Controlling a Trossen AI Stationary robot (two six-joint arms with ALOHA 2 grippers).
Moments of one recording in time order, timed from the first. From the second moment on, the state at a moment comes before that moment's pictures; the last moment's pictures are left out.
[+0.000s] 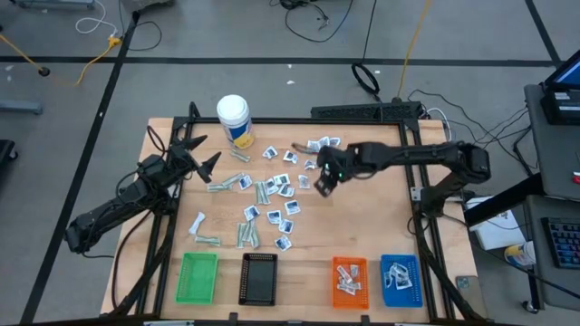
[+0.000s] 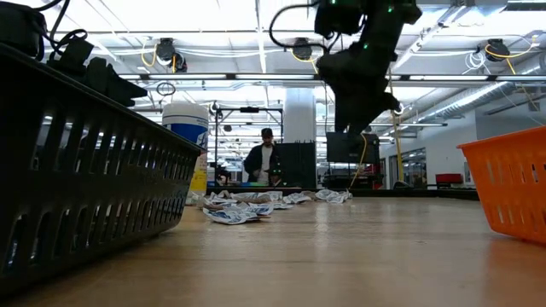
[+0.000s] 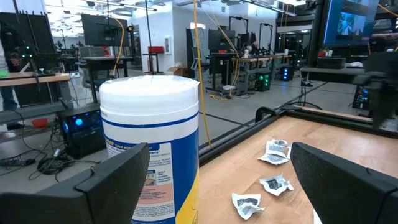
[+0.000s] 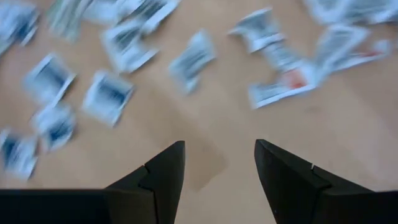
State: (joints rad) left arm 0.60 0.02 0.02 0.07 -0.10 0.02; right arm -0.17 1.57 1.19 -0.78 0.10 0.62
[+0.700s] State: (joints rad) left arm 0.60 0.02 0.02 0.07 -0.10 0.02; right arm -0.37 1.67 1.19 -0.67 0.13 1.01
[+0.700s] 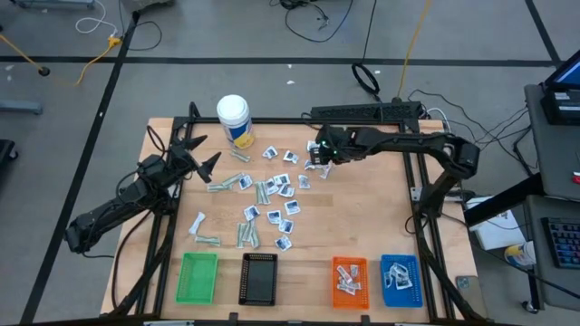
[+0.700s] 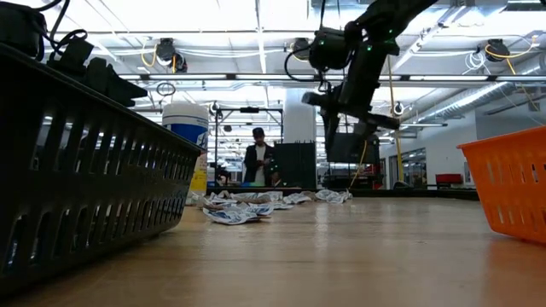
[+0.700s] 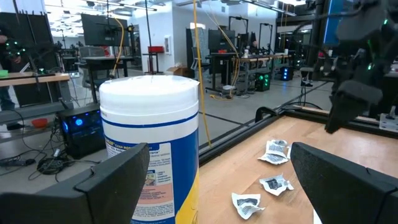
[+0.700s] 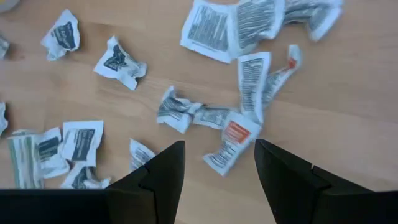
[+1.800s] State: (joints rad) left arm 0.60 0.02 0.02 0.07 -0.10 0.02; right arm -0.34 1.90 1.19 -0.61 0.05 1.09
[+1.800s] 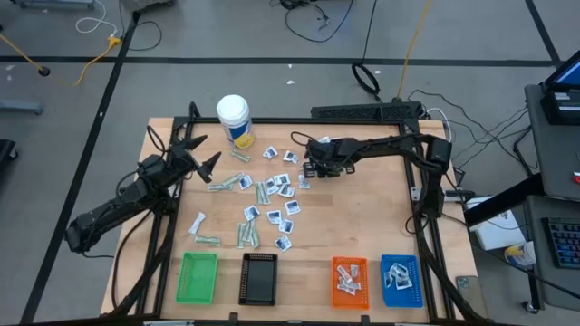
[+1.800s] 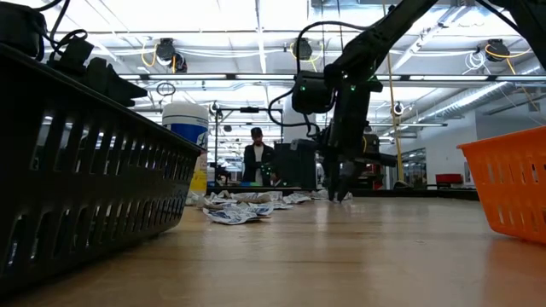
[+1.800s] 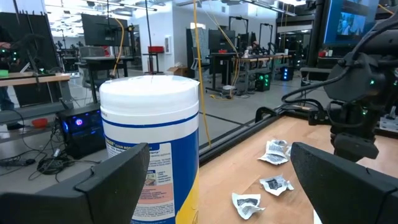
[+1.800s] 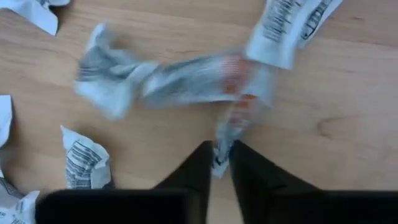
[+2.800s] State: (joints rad) left arm 0.60 0.02 0.02 0.07 -0.10 0.02; right arm -0.33 1.58 1.19 -1.11 0.05 0.74
